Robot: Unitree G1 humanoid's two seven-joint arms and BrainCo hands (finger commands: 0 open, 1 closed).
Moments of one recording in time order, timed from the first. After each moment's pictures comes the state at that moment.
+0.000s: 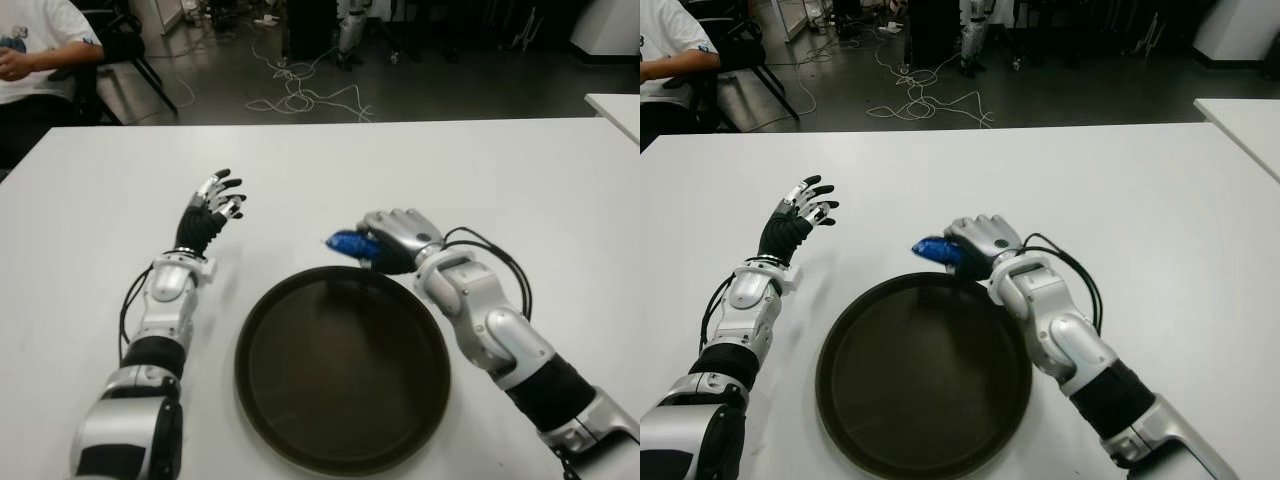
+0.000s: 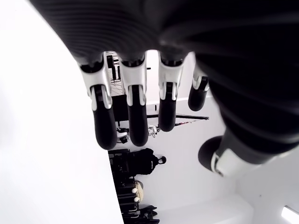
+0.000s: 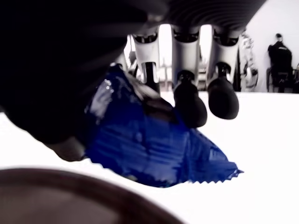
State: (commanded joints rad) left arm -0.56 0.15 0.13 0.97 -0.05 -0.46 -0.19; right arm -0.41 -0.34 0.58 -0.03 -0.97 0.26 0.38
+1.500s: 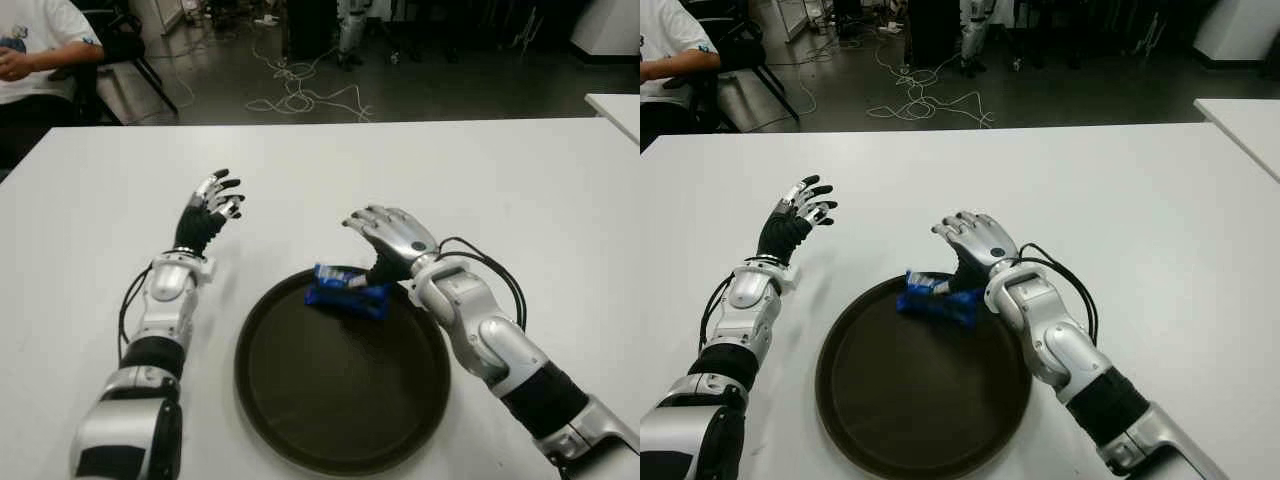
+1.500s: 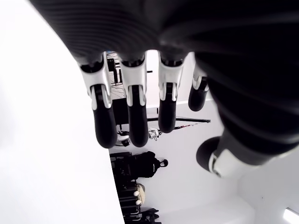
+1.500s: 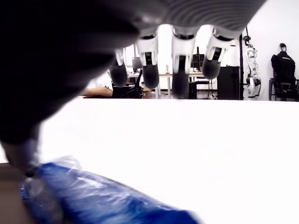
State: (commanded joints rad) left arm -0.56 0.14 0.12 0.96 -0.04 -0.46 -0.16; right arm -0.39 -0.32 0.56 0.05 -0.99 0.21 0.22
